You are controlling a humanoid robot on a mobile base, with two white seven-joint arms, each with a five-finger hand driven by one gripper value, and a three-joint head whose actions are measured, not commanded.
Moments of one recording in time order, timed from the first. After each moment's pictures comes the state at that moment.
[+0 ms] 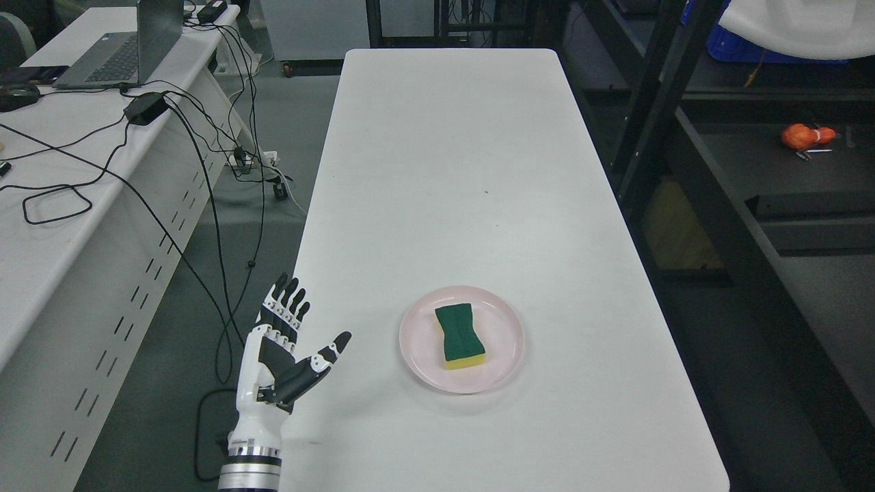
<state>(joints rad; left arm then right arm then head) 0.07 0.00 -0.11 -1.77 0.26 -0.20 0.12 -0.08 0.00 -0.21 0.00 -0.12 0.00 -0.07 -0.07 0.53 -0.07</state>
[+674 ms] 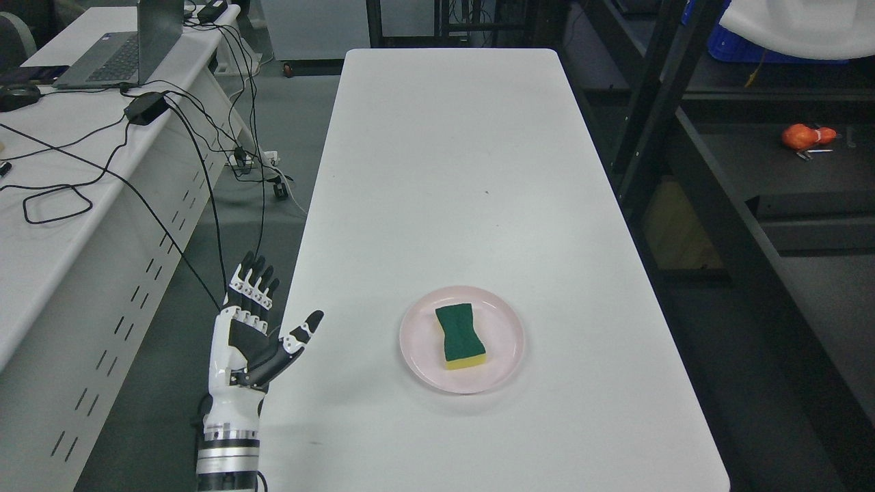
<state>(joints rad) 0.00 0.01 -0.04 -1.73 0.26 -0.31 0.02 -0.08 0.00 -0.21 0.00 -0.12 0.00 -0.07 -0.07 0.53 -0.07</state>
